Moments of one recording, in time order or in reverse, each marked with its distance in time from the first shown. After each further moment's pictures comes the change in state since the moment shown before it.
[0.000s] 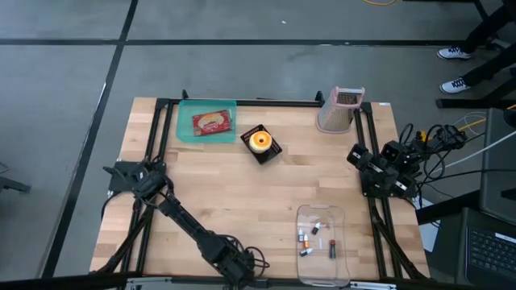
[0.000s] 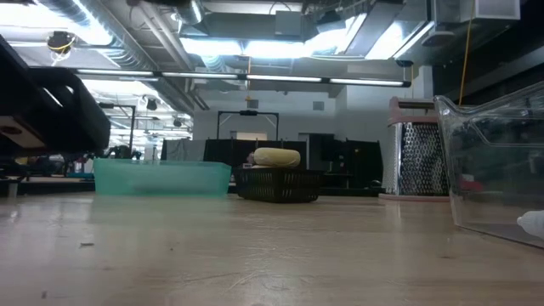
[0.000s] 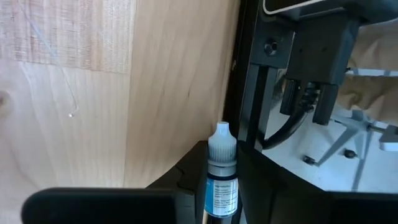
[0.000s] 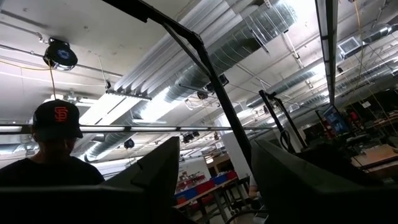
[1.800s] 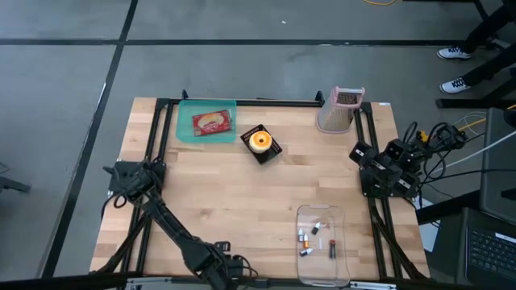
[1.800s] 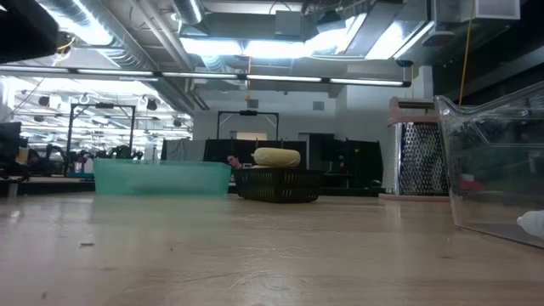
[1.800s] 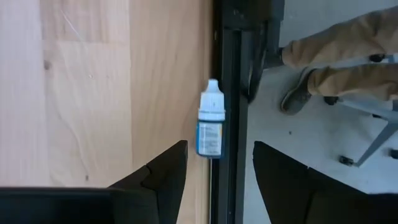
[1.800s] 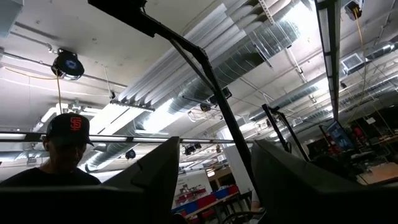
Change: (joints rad) left arm -0.108 -0.127 -0.002 -0.096 -0.142 0.046; right arm 0.000 0.000 0.000 0.064 0.003 -0.026
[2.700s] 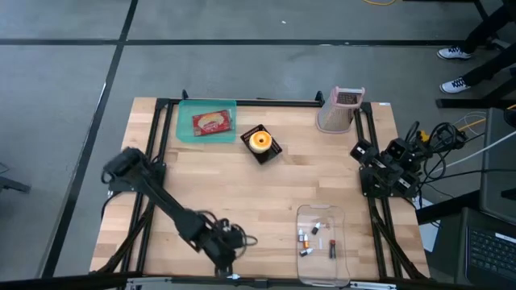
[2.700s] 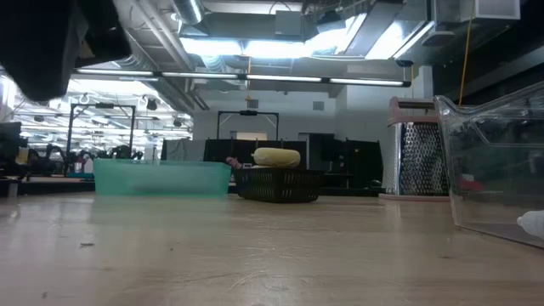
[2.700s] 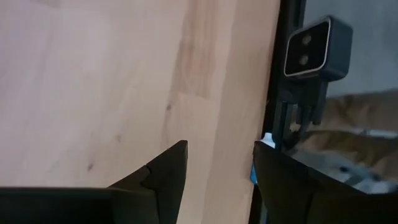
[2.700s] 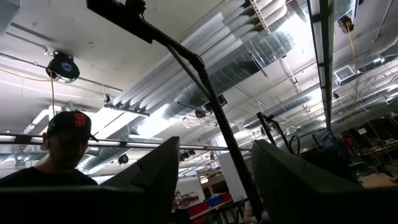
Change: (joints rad) left arm 0.106 -0.269 -0.297 0.171 -0.090 -0.067; right arm 0.000 0.000 0.000 0.023 0.024 -0.044
